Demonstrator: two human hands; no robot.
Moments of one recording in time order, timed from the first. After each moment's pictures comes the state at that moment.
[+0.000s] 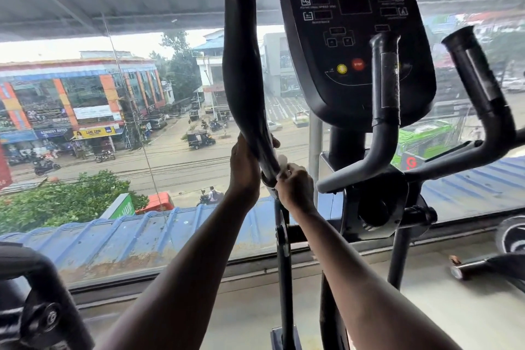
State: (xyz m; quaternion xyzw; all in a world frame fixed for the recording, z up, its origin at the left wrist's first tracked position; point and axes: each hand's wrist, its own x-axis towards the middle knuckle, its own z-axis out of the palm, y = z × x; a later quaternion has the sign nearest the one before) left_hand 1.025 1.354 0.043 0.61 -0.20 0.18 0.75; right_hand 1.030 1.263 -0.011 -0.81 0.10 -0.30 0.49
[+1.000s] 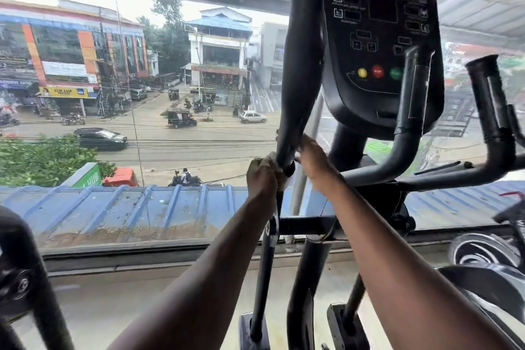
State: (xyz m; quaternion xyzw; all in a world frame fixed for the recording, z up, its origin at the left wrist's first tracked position) left_hand 1.030 1.351 0.000 0.50 0.04 0.00 0.86; right_hand 1.037 1.258 0.036 -0.80 -0.02 -0.17 0.58
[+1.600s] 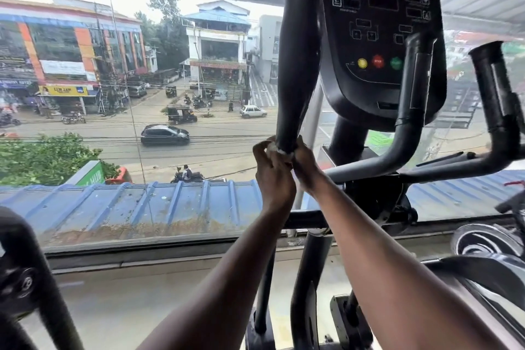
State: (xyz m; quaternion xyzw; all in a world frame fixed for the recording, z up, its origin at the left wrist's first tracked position) left_hand 1.012 1.333 -0.010 0.60 -0.06 0.18 0.77; right_hand 1.043 1.266 0.014 -0.72 -0.01 -0.13 0.69
